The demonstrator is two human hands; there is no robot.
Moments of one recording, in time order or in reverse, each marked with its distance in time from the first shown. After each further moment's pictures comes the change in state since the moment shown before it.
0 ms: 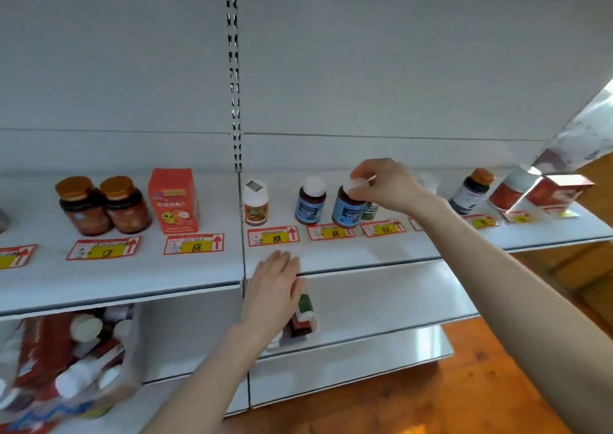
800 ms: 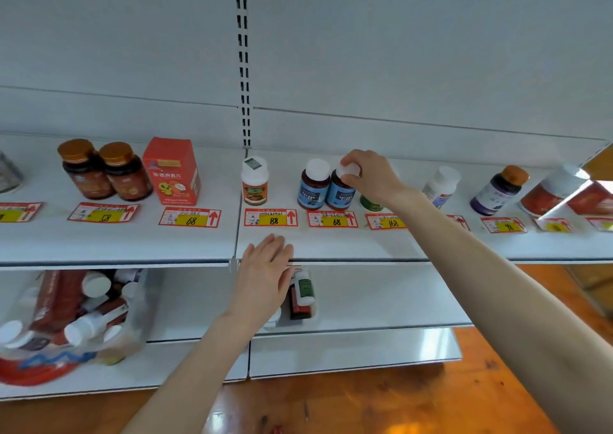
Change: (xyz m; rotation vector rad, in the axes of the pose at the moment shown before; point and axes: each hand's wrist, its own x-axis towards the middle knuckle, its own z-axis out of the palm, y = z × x) left_hand -0.006 0.004 0.017 0.086 0.009 -0.095; right_hand 0.046 0.033 0.044 -0.075 -0.051 -0.129
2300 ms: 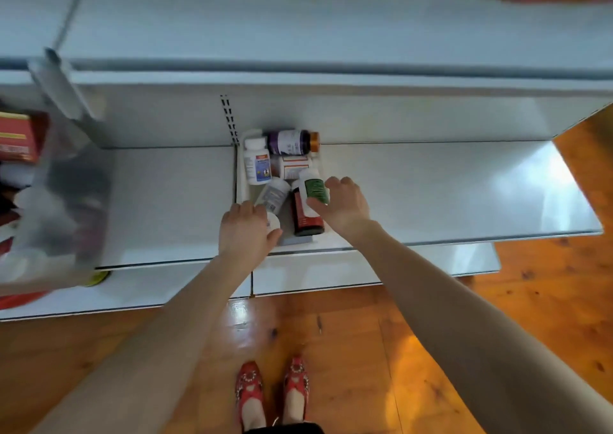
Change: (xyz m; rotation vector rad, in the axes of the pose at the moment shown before) left_hand -0.044 -0.085 0.257 0.216 -0.421 -0.163; right_hand -0.052 0.121 0.343 0.017 -0.264 0.323
